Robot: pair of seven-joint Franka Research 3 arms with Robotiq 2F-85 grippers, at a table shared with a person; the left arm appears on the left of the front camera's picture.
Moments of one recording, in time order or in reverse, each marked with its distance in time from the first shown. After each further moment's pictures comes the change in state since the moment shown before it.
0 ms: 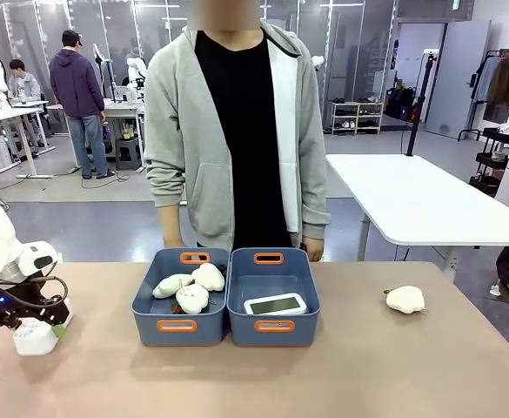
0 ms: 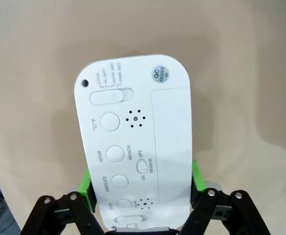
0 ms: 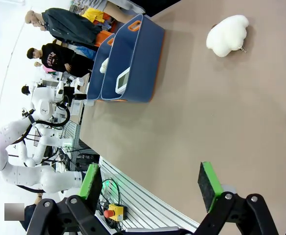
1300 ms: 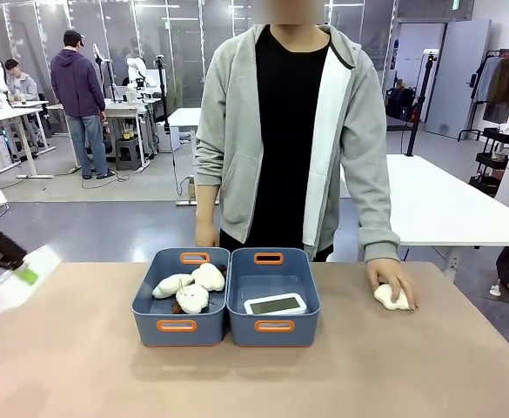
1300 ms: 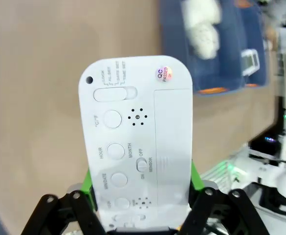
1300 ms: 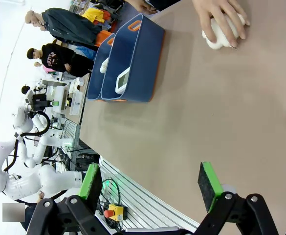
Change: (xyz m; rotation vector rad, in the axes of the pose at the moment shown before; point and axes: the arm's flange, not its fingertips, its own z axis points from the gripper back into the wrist) left arm -0.048 0.021 0.162 -0.542 -0.080 -0.023; right arm 0.000 0.000 0.000 0.000 0.000 0.000
